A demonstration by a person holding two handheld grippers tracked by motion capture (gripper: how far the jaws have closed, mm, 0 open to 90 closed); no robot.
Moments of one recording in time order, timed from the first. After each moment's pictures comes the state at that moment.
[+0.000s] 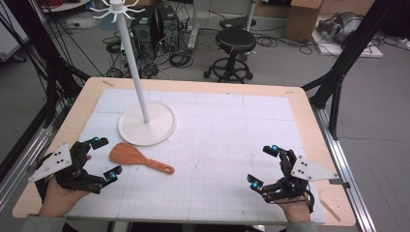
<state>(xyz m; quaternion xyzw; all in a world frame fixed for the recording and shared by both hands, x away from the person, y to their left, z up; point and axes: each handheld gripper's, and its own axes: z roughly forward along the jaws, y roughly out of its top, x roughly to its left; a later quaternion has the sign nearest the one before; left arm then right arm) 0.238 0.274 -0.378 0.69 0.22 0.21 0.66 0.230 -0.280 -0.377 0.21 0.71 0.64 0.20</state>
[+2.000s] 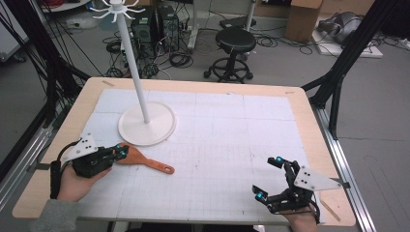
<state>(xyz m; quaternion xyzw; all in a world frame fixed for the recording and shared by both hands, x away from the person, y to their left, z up) 0.281 0.263 -0.404 0.77 0.29 0.20 0.54 0.210 -0.294 -0.393 0.24 0.73 0.62 0.19</state>
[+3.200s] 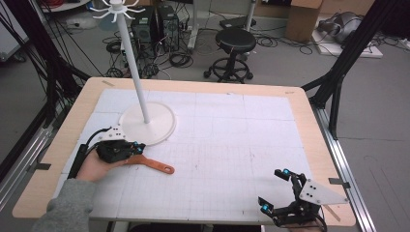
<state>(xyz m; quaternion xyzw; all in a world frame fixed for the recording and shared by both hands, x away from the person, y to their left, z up) 0.341 0.234 -0.426 0.83 0.28 0.11 0.47 0.182 -0.307 -0.405 0.27 0.74 0.59 0.20</state>
